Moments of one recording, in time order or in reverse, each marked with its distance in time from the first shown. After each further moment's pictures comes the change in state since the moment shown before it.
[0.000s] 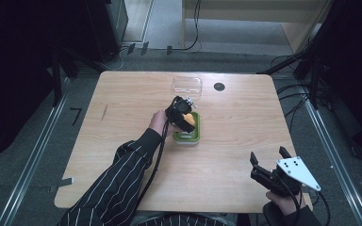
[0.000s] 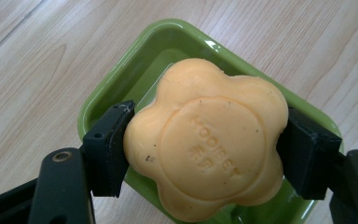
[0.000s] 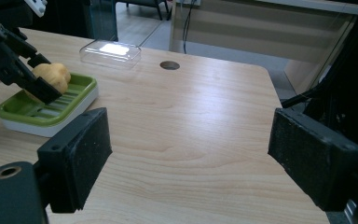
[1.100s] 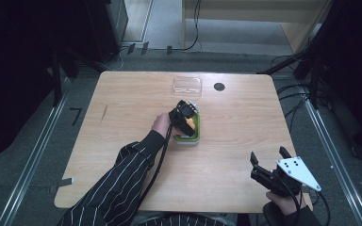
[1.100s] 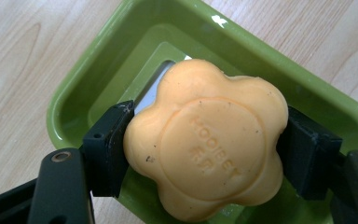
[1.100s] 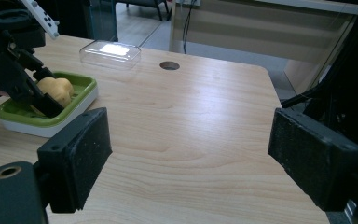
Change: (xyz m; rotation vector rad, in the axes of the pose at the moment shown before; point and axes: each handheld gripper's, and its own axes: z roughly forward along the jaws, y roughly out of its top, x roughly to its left) left arm -0.006 0.000 0.018 0.082 0.024 0.028; right arm 0.000 0.000 0.000 -0.001 -0.001 0.002
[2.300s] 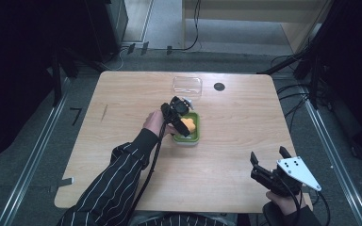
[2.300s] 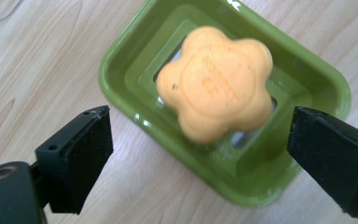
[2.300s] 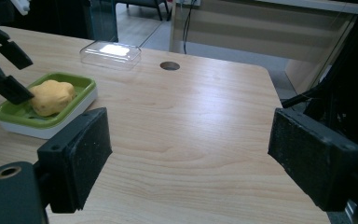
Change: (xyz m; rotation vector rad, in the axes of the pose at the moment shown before) left arm 0.004 -0.010 -0.040 0.058 0.041 -0.029; right arm 0.000 0.000 0.000 -0.001 0.001 0.004
